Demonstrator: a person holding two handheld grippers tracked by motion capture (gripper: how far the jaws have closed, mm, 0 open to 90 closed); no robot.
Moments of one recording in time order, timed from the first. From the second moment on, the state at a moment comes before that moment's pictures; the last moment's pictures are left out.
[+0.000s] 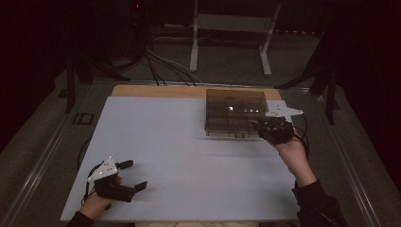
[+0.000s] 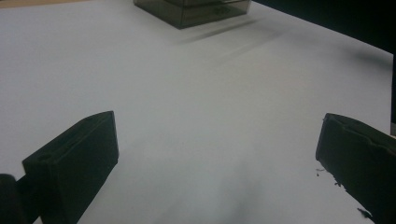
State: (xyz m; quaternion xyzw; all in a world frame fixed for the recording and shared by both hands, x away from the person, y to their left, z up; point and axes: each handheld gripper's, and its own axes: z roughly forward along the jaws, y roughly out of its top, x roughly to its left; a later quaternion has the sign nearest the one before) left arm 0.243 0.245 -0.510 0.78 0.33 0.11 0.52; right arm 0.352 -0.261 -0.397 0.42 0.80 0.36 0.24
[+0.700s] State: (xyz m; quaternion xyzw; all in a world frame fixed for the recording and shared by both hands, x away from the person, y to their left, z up) left arm 0.243 0.245 -0.510 0.78 0.33 0.11 0.52; right arm 0.377 -0.269 -0.424 0.45 0.79 0.34 0.23
